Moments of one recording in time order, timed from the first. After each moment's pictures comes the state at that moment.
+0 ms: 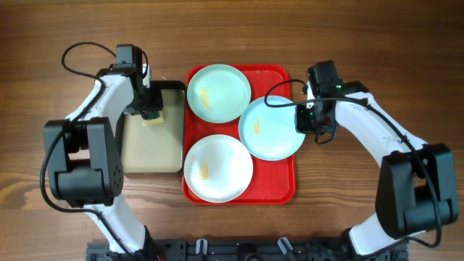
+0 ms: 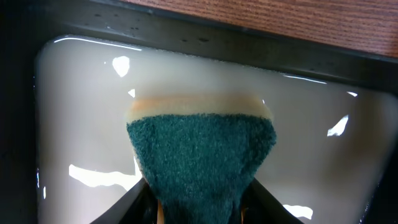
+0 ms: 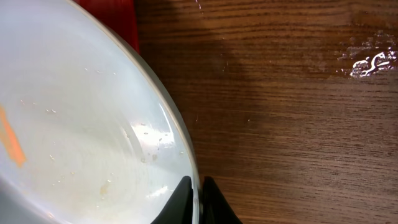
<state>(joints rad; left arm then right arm) 0.03 1.97 1.28 -0.67 0.01 -0.13 0.22 1.75 1.10 -0.79 -0.09 0.26</state>
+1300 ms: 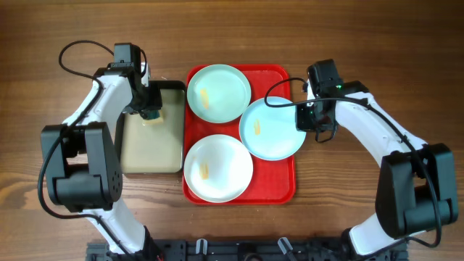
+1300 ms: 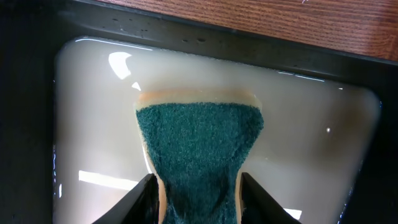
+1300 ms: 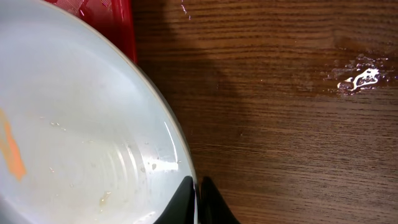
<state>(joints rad) 0.03 1.94 1.28 -0.69 0.01 -0.13 0.22 1.75 1.10 -0.76 -0.06 0.24</state>
